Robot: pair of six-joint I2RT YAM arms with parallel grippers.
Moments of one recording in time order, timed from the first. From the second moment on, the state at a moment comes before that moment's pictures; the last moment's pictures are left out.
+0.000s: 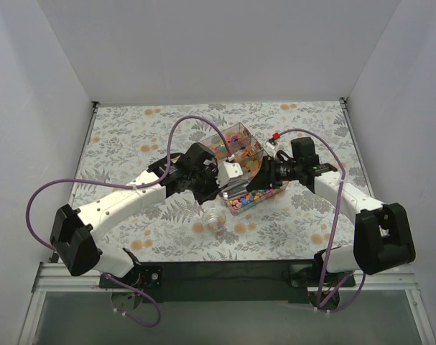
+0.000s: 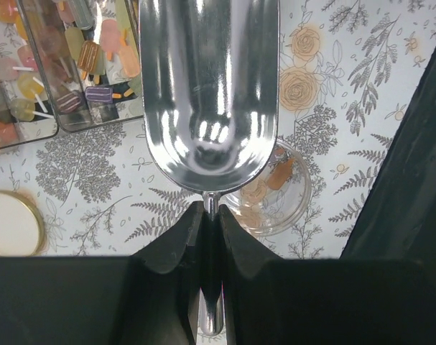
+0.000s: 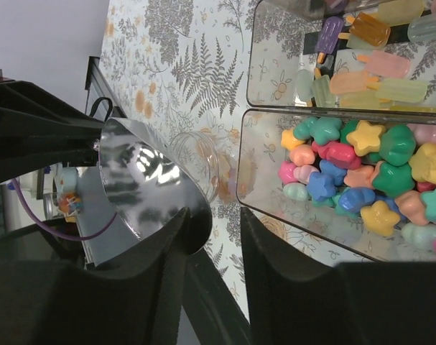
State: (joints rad) left arm -0.83 1.41 1.21 -0.74 0.22 0.37; right arm 0.32 1.37 0.82 -0.22 -0.90 0.39
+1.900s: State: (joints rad) left arm -0.70 1.88 1.75 -0.98 0.17 0.49; right arm 0.24 1.76 1.24 -0.47 -0.22 0.03
